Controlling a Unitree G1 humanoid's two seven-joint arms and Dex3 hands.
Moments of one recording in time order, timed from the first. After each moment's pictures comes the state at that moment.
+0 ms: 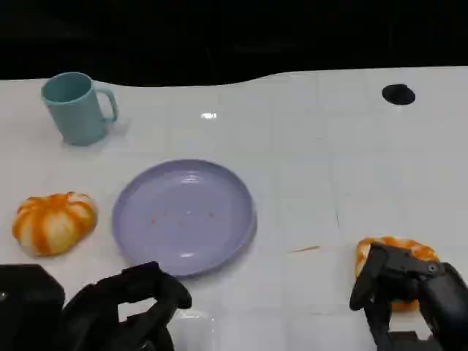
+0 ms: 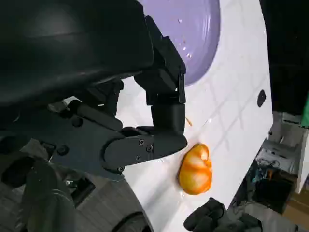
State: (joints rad) left arm 0.28 0.23 -0.02 -0.46 -0.36 0.53 -0.32; right arm 0.31 -0.12 0.10 -0.28 -0.16 -0.17 0.13
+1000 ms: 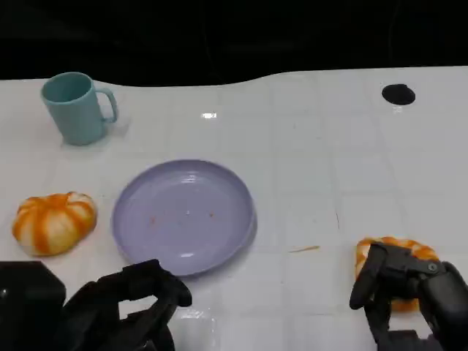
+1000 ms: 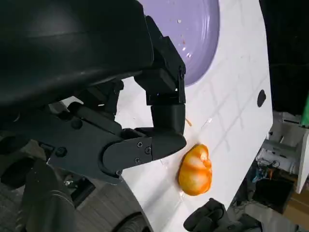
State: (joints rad) left arm 0.27 0.23 -0.02 -0.45 -0.36 0.54 -0.32; right arm 0.31 -0.12 0.10 -0.28 -0.16 -0.18 0.13
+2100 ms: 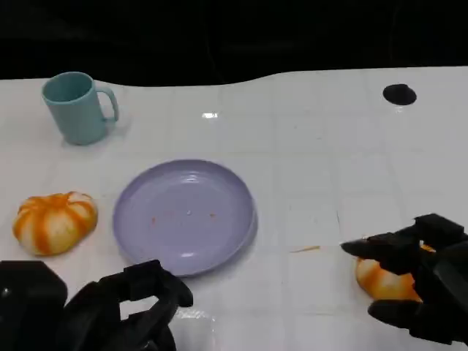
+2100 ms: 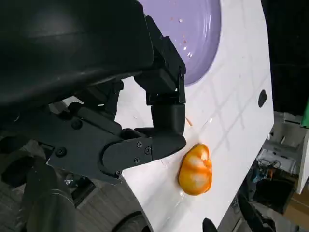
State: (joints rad) left arm 0.27 0.23 -0.02 -0.47 -0.36 0.56 -0.31; right arm 0.28 -0.30 0.06 -0.48 -0.86 -0.19 0.08
